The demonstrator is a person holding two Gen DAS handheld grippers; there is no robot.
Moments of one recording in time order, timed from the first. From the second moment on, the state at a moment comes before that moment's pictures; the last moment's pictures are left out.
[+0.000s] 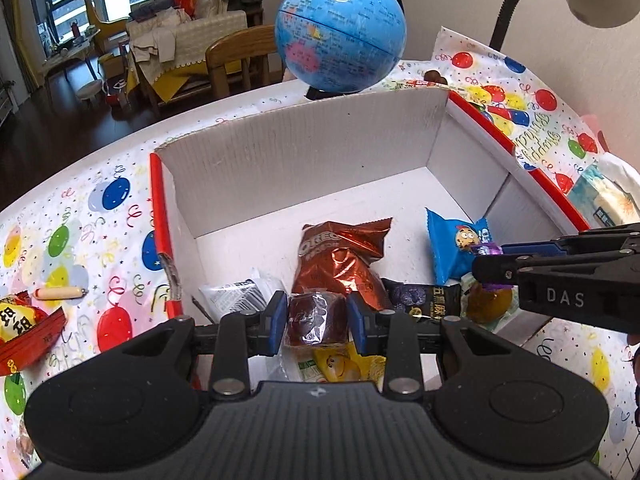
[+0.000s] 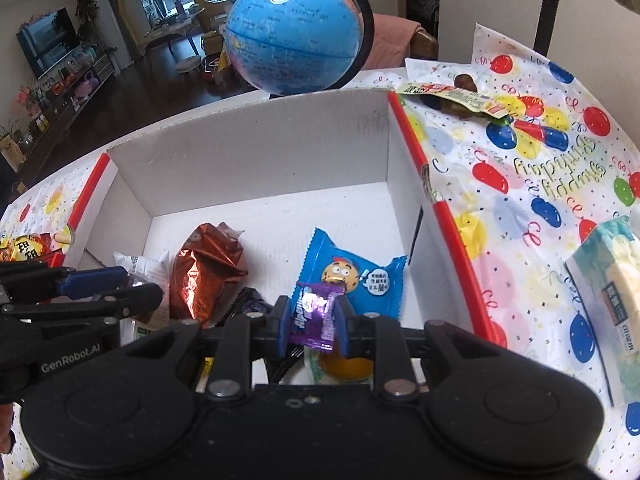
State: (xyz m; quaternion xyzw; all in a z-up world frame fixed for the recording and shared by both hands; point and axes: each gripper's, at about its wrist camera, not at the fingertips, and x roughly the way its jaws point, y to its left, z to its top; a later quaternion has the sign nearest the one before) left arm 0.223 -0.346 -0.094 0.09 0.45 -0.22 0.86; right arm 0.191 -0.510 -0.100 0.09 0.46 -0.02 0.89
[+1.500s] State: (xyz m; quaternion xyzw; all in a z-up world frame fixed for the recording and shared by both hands) left arm 0.153 -0.260 -0.004 0.02 0.35 -0.21 0.91; right arm 0.133 -0.460 -0.016 0.07 0.37 0.04 0.93
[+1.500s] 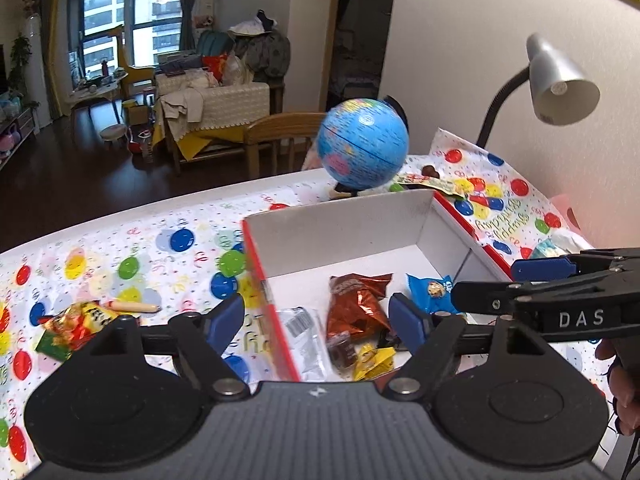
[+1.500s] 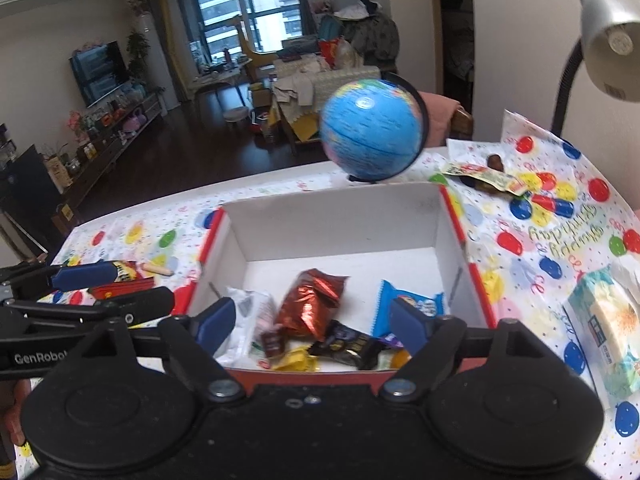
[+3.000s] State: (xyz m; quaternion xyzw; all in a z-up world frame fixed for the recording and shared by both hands) left arm 0.134 -0.008 -0.048 -0.01 0.36 -0.09 0.93; right arm 0.173 -0.224 -0.029 0.00 0.40 0.15 0.91
